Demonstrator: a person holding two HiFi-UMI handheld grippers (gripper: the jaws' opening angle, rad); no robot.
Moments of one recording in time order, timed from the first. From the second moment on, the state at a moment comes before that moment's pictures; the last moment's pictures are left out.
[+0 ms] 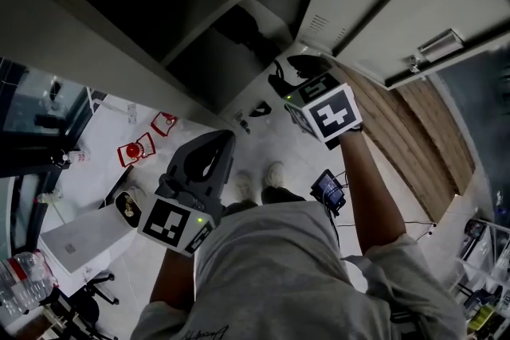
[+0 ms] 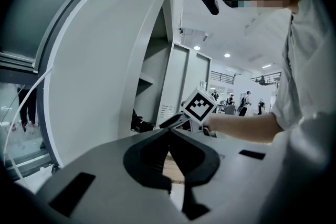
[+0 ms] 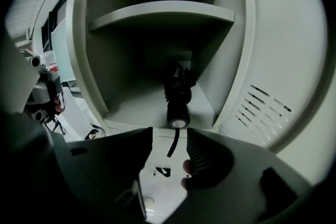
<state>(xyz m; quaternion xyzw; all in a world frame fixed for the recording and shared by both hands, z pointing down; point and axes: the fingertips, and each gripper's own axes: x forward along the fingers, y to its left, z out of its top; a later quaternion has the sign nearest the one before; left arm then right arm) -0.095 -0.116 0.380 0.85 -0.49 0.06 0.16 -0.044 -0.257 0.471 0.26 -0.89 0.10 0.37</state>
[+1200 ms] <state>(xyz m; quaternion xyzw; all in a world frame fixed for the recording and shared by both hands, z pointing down) -0.077 -0.092 0.363 0.87 -0.48 0.06 0.12 -0.002 -0.174 0.442 0.31 -0.89 0.14 0.31</state>
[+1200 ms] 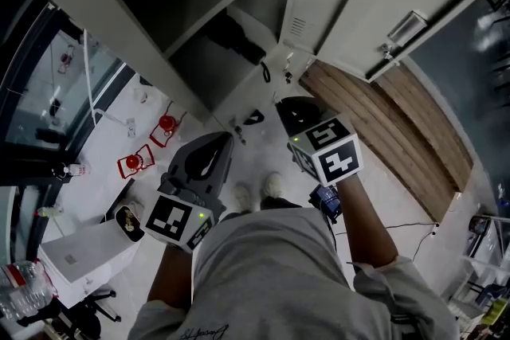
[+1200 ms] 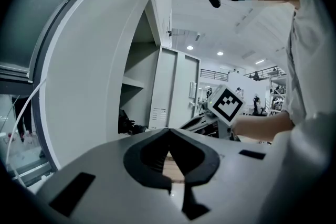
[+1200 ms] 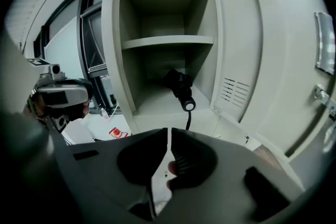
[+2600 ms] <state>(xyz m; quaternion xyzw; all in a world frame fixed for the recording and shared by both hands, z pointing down) -0.070 -0.090 0.358 0.87 -0.48 0.08 0.11 0.000 -0.127 0.436 0.30 -0.89 0.14 0.30</state>
